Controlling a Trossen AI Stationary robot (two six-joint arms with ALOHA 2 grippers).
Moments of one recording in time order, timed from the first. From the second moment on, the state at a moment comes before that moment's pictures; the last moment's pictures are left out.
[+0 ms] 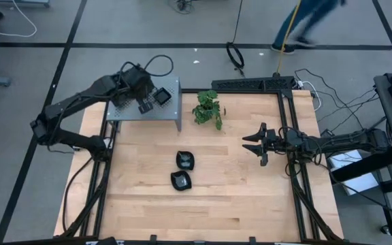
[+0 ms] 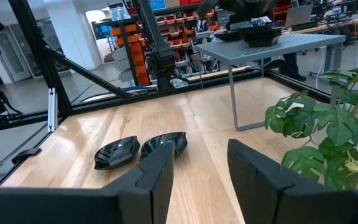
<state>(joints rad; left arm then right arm) 0.63 1.27 1.23 -0.94 -0.34 0.31 -0.01 0.52 0.02 0.47 0.08 0.20</state>
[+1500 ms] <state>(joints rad) 0.69 1.29 1.23 -0.92 -0.35 0.29 0.00 0.52 0.02 0.47 0.08 0.20</state>
